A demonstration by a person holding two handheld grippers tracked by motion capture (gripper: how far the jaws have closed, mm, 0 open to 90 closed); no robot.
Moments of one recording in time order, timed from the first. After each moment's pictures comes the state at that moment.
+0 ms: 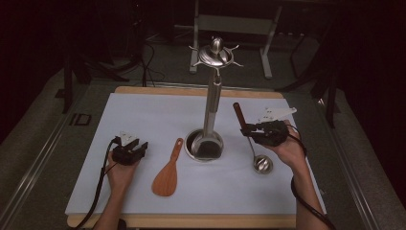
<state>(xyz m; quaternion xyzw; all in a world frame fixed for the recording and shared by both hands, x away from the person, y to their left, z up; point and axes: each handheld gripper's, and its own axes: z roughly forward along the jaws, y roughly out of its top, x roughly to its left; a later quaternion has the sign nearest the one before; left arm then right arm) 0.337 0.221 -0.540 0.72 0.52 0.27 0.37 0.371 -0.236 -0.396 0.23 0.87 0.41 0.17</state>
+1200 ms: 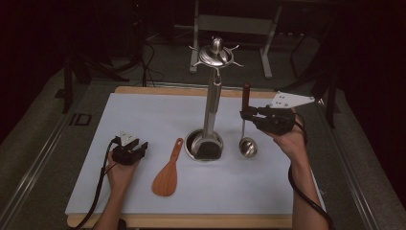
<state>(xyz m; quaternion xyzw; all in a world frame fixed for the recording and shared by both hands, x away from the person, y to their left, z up) 0.337 0.221 -0.540 0.72 0.52 0.26 0.36 0.368 -0.234 -0.345 0.20 0.81 0.52 0.18</state>
